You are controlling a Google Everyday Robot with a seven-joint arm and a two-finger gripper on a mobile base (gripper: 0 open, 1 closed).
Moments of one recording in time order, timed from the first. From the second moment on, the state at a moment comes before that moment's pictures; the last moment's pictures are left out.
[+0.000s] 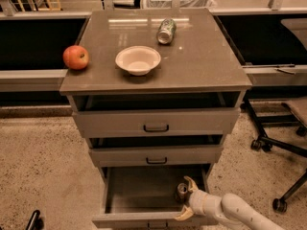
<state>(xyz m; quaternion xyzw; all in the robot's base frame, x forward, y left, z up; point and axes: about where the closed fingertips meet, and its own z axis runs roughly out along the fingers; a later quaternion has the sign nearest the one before) 0.504 -0.123 0.259 -0.52 0.68 0.20 0.47</state>
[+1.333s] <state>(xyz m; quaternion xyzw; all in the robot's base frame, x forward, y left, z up) 0.550 -0.150 0.199 -0.46 0.72 0.29 0.43</state>
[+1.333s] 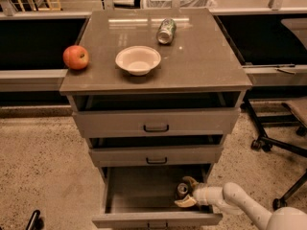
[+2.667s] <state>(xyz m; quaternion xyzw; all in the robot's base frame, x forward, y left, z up) 0.517 -0.160 0.279 -0.48 0.65 0.29 0.52</state>
